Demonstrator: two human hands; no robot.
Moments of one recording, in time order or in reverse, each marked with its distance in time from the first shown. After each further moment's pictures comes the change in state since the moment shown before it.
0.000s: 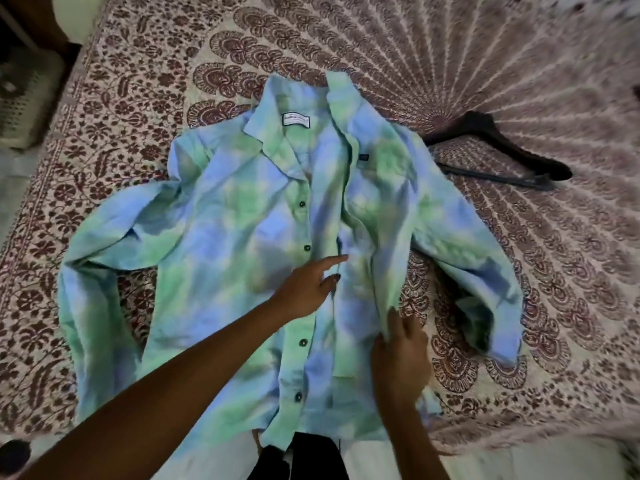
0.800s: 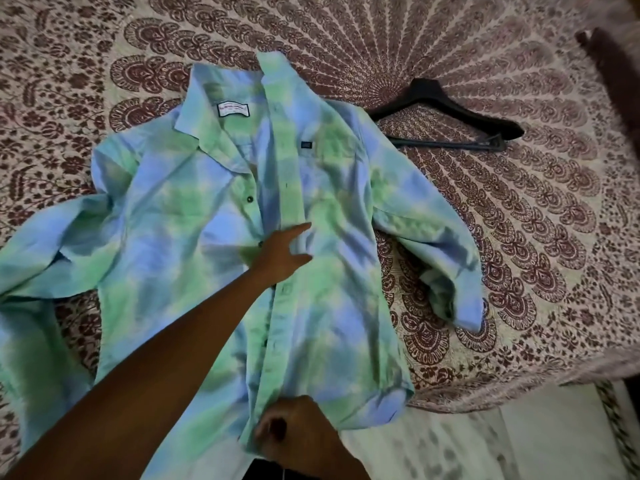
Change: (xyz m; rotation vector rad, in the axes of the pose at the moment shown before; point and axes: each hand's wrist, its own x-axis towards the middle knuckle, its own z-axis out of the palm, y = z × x) left_hand 0.070 0.000 0.022 0.033 0.045 -0.043; right_hand -0.083 0.002 0.016 0.584 -0.909 -0.361
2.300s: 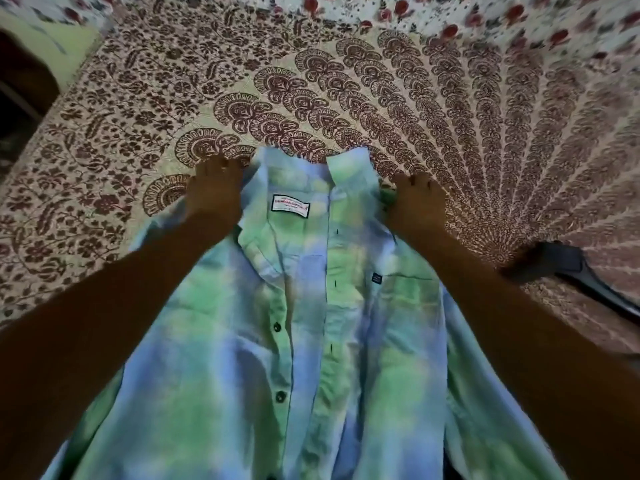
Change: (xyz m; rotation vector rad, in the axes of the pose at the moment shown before) left_hand 0.284 -0.023 -0.265 0.773 0.555 -0.215; right_hand 0.477 -0.091 -0.404 -0.917 0.527 0.071
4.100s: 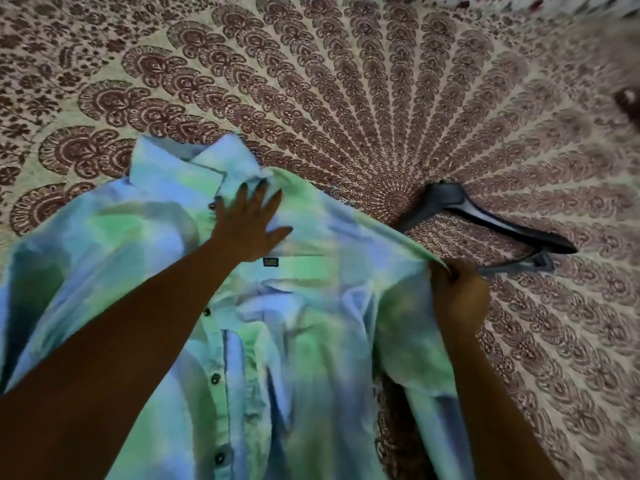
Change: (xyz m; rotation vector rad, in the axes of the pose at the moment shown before) left_hand -0.043 0.131 0.077 0.091 -0.249 0.560; right_hand -0.203 0.134 0.014 0.461 0.341 0.739
